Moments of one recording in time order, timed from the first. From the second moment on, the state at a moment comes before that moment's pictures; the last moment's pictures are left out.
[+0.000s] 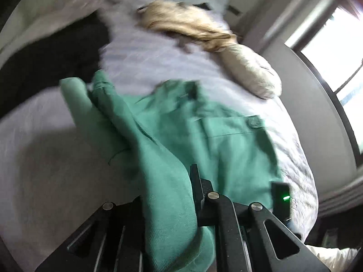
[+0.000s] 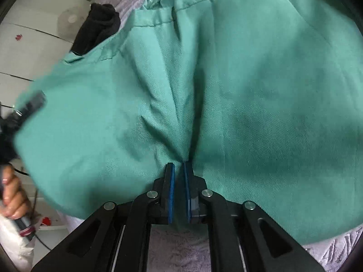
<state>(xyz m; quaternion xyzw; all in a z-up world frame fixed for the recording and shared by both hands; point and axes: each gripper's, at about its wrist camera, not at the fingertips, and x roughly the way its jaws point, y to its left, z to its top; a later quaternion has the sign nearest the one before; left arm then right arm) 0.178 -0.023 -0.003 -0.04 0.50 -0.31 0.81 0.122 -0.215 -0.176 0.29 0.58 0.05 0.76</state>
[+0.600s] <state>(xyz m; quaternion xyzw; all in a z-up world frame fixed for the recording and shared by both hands) 0.120 -0.333 -0.048 0.16 0.49 -0.42 0.74 -0.004 -0.405 -0.156 0.49 0.44 -0.04 0.75</state>
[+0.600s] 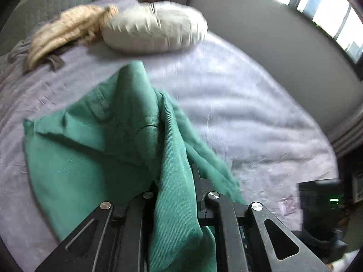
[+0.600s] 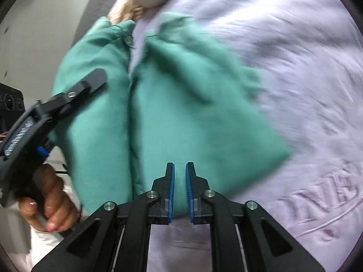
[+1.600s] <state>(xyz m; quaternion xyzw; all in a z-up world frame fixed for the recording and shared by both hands) 0.139 -0.118 -0.075 0.04 0.54 -0.18 0.82 0.053 -0.341 -0.086 0.27 0.49 -0.05 0.83</state>
